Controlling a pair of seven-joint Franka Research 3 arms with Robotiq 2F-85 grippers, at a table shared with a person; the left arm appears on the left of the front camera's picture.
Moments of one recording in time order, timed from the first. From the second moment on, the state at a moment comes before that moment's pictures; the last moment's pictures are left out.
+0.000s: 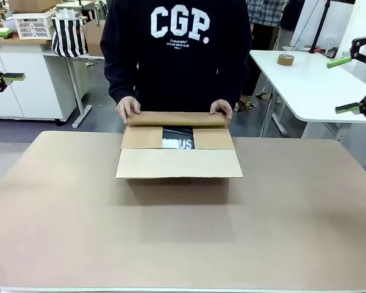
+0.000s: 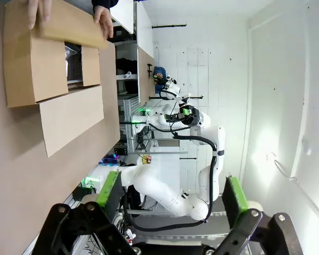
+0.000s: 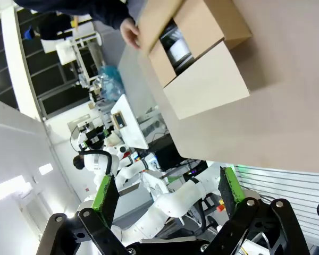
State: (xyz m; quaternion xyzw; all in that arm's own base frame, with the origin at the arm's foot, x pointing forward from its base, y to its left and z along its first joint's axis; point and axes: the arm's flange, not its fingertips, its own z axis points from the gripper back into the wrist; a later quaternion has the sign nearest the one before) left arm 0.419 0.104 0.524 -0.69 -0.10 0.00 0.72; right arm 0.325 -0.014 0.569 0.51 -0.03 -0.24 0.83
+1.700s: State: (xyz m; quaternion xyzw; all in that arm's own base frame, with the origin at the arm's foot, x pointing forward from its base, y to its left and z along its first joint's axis) left arm 0.419 0.104 0.524 -0.69 -0.10 0.00 0.72; right arm 0.325 -0.014 0.569 0.51 -0.03 -0.24 0.83
